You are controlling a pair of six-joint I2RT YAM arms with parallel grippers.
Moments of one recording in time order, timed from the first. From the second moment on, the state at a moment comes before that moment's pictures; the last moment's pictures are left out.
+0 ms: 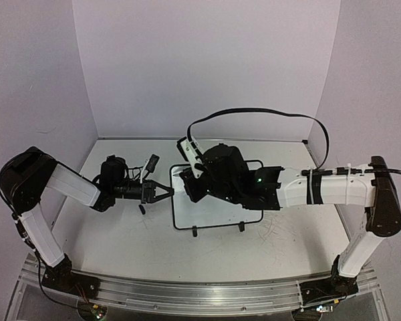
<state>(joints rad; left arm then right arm) -0.52 1.72 0.66 0.75 0.89 -0.44 1.14 1.72 1.31 -0.01 0.35 0.10</state>
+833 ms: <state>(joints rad) -0.53 1.72 0.66 0.76 0.88 -0.40 1.15 1.76 1.33 -0.01 0.42 0.09</state>
